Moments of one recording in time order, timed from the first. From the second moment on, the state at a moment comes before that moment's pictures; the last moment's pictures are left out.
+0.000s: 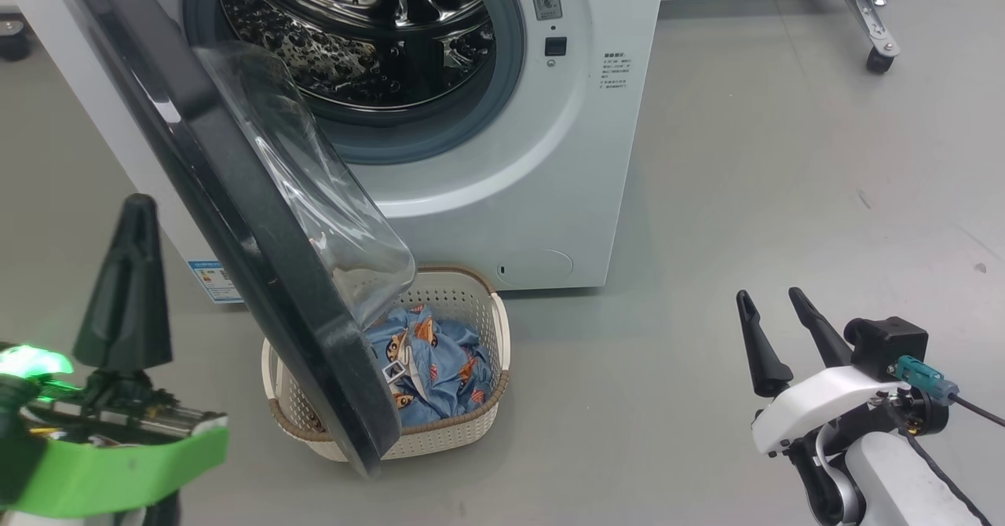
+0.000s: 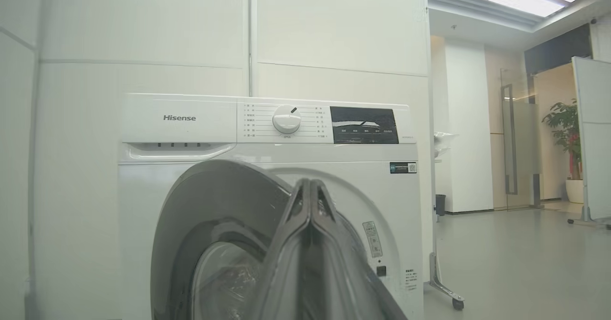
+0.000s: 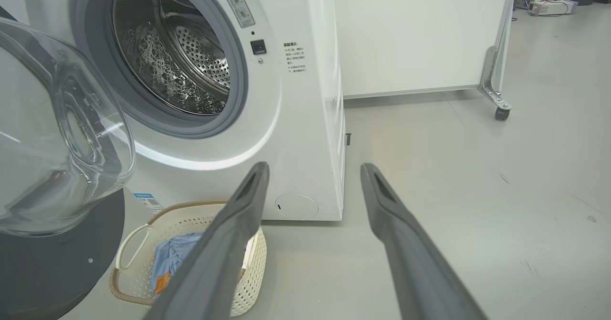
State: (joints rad) left arm -0.12 0.26 -0.14 -0.33 -0.36 -0.12 -0.26; right arm -0.20 -0.24 0.38 0.39 0.56 0.05 -0.25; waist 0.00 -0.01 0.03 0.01
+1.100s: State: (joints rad) left arm -0.05 0.25 -0.54 -0.41 -0.50 -0.12 -0.06; right arm -0.21 -0.20 0.37 0.41 0.52 0.08 -0.25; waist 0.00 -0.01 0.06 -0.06
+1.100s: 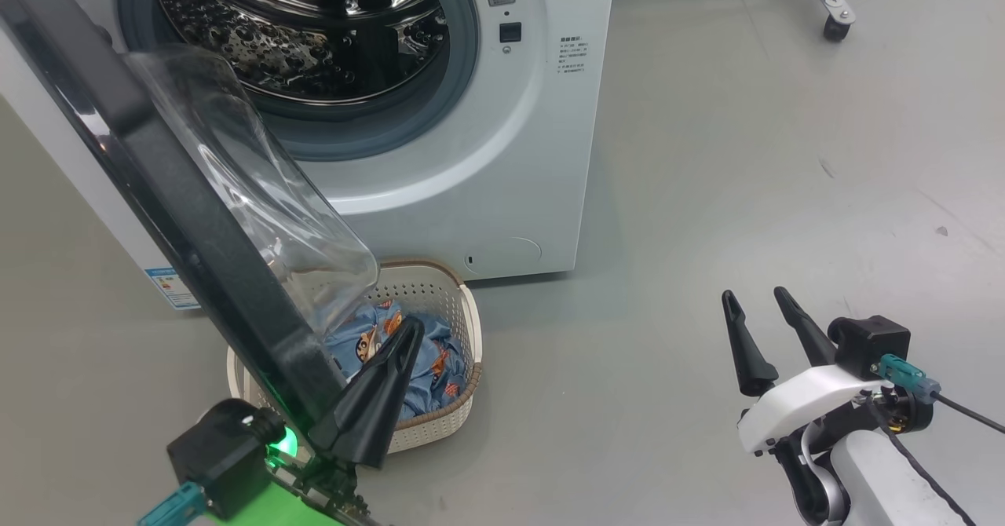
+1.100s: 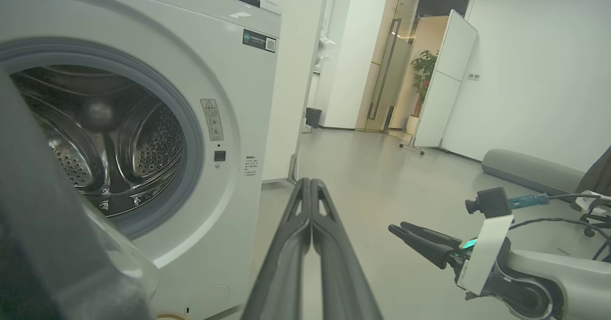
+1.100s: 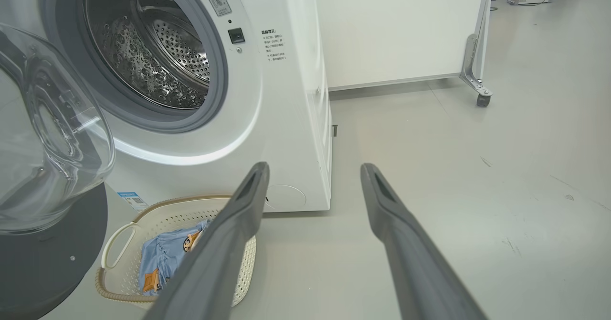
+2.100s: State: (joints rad) left arm -0.01 0.22 -0.49 -0.13 -0.57 -0.13 -0.07; right arm -0.21 -0.18 0.33 0.42 0.49 0.10 -0.25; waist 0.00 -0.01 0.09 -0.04
